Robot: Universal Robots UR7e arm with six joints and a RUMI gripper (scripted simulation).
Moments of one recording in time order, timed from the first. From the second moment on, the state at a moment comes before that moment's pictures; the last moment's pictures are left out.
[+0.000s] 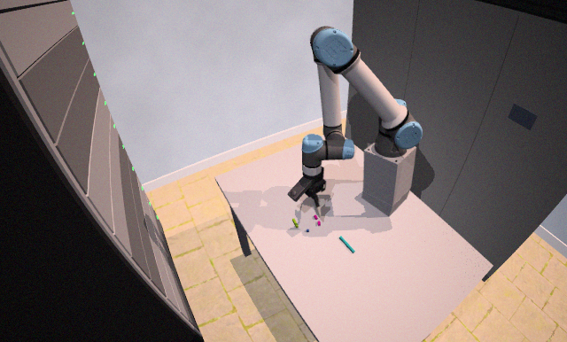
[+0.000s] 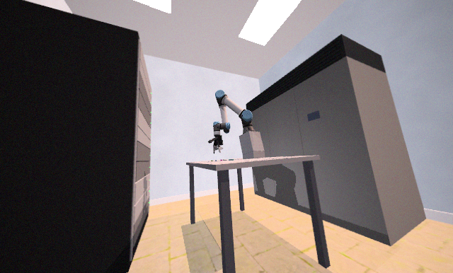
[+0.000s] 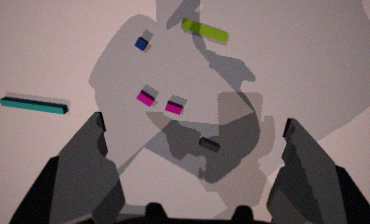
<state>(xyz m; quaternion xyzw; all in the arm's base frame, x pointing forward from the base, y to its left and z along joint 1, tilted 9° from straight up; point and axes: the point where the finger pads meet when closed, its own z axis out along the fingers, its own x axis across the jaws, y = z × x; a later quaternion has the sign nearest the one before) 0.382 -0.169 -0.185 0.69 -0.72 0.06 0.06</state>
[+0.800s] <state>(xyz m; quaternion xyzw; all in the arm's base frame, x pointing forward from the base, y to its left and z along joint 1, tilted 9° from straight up) 0.367 -0.180 -0.183 0.88 -0.47 0.04 0.07</state>
